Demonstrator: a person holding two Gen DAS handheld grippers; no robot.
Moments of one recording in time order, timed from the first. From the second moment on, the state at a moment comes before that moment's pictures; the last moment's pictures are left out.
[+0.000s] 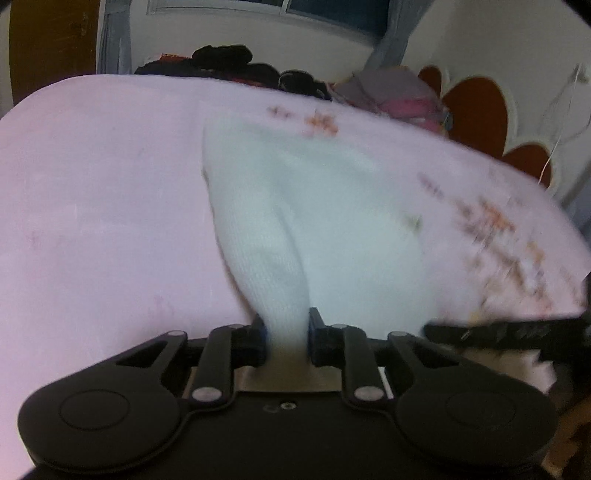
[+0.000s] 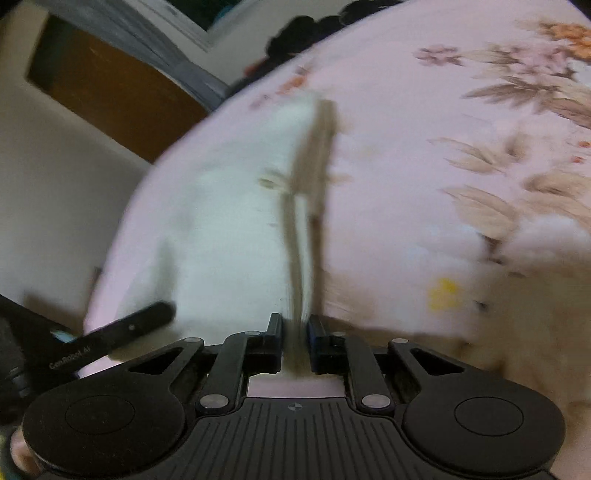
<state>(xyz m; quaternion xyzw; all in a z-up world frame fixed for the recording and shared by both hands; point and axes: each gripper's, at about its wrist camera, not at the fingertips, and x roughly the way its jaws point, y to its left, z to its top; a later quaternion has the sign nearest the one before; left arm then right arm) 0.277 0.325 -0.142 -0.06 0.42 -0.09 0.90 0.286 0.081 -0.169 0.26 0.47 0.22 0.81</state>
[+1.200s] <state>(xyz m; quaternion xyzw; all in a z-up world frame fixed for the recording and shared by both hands) 0.299 0.324 -0.134 -0.04 0.41 -0.04 0.91 0.286 0.193 -0.166 -0.13 0.36 0.18 0.91</state>
